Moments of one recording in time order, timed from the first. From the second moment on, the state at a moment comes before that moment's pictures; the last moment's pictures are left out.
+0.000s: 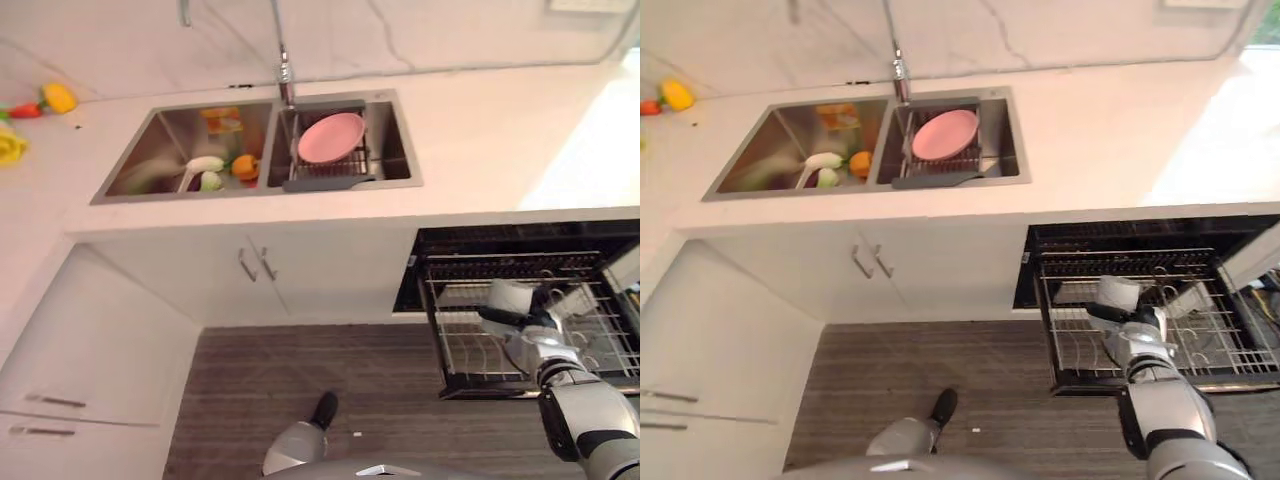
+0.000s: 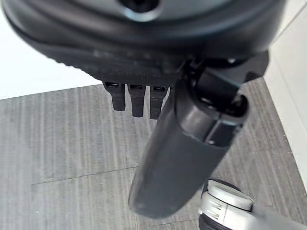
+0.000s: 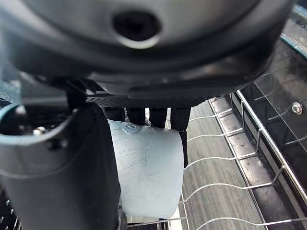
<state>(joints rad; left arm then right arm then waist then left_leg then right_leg) 0.25 0.30 -0.18 1.18 -0.03 0.01 0.06 -0.54 -0.52 0.06 1.35 0.35 0.07 -0.25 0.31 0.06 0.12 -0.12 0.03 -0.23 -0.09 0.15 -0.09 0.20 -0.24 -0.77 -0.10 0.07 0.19</state>
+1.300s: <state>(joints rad) 0.14 0.16 -0.07 1.32 -0.01 0.01 0.07 0.15 -0.28 -0.09 -0.03 0.40 -0.11 -0.15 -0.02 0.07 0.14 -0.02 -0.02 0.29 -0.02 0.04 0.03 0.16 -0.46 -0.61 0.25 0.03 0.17</state>
